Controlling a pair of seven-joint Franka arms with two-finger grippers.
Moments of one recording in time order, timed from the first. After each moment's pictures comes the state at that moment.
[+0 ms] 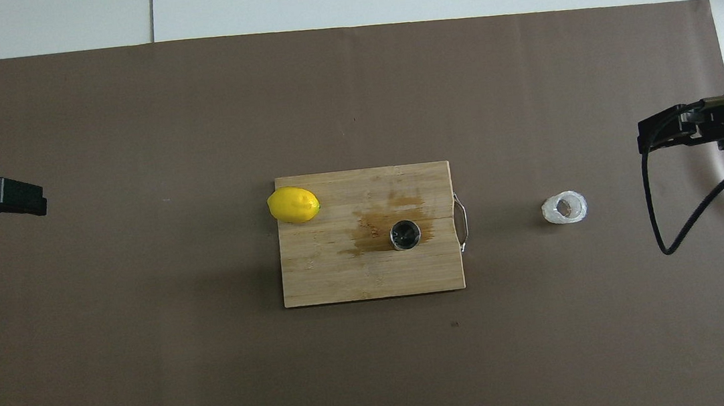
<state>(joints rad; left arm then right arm) -0.01 0.01 -0.05 -1.61 0.02 1.64 0.06 -0.01 0.00 0.06 -1.56 -0.03 1.57 0.13</state>
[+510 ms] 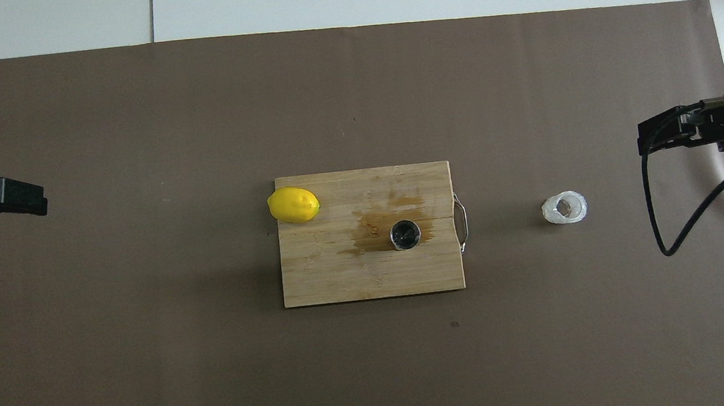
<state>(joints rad) 0.00 0.01 -0.05 -1.61 0.02 1.64 0.06 -0.01 0.00 0.06 -1.58 -0.03 1.54 0.13</state>
